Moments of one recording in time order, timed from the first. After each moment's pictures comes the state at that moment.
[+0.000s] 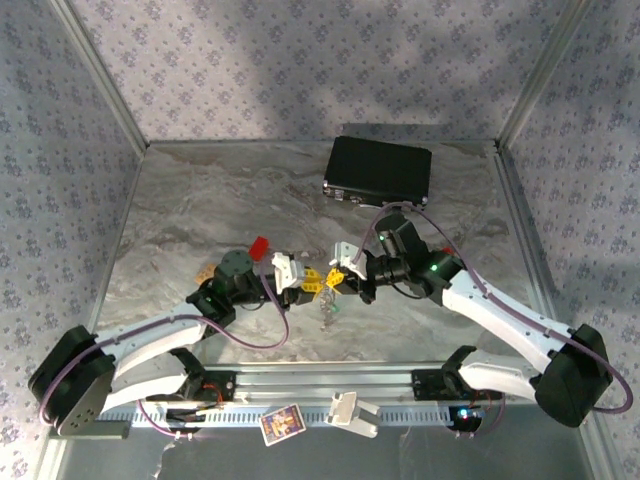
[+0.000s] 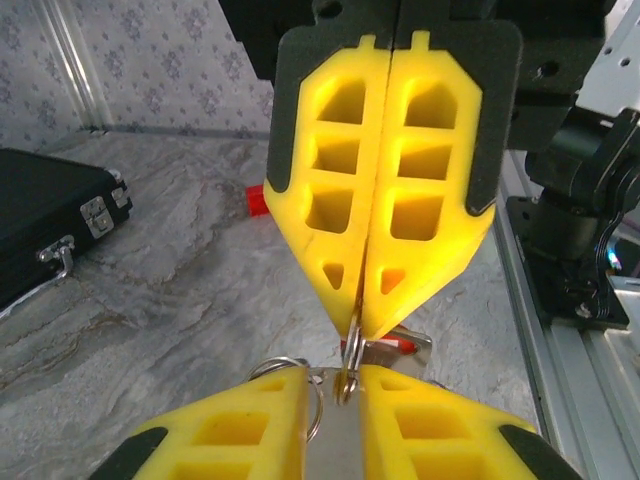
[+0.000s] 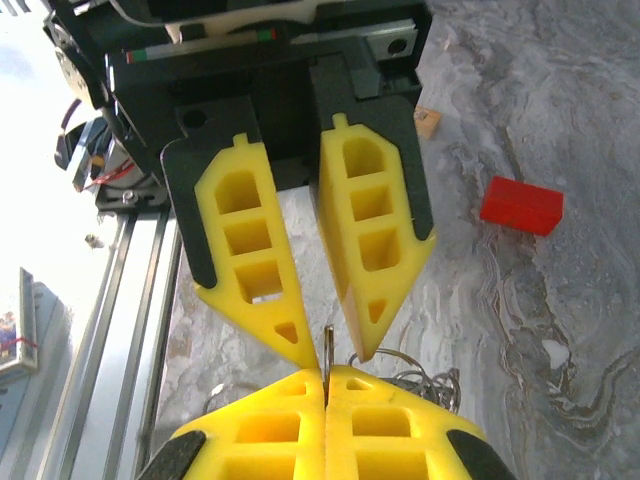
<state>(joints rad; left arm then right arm) -0.79 1.07 0.41 0.44 0.59 0.13 0.72 1.13 0.86 -0.41 -0.65 -0.50</state>
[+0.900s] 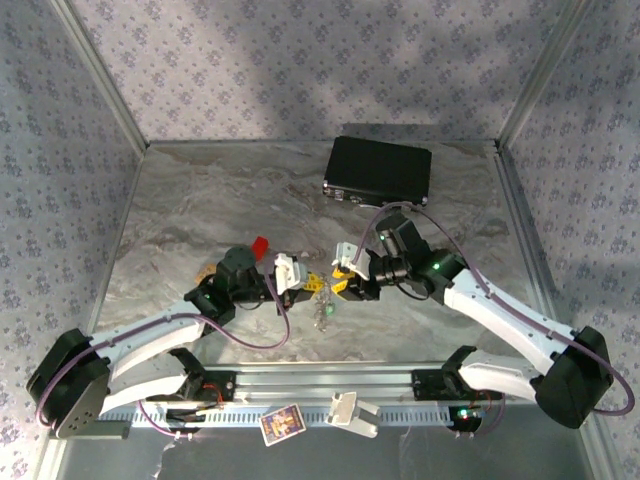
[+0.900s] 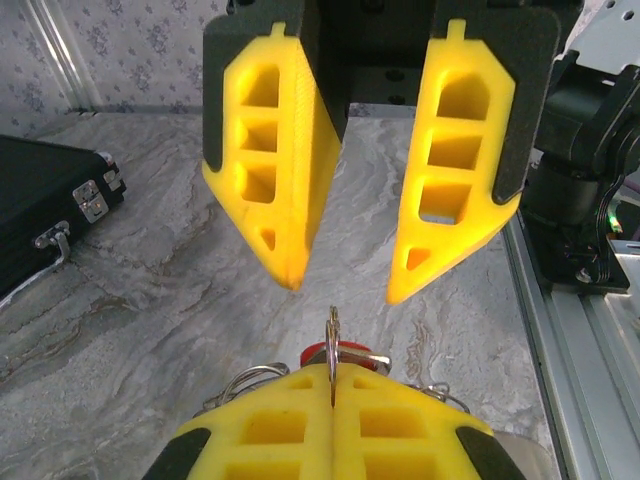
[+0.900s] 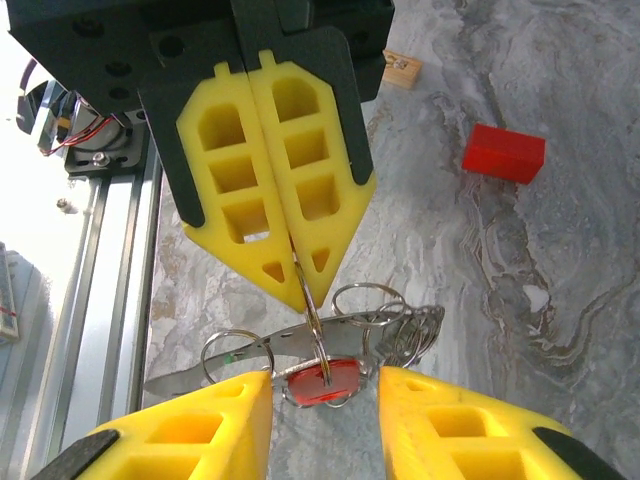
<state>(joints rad) -0.79 1.05 0.45 0.32 0.59 0.21 0.71 1.12 0.87 -0.49 -0.58 -0.52</state>
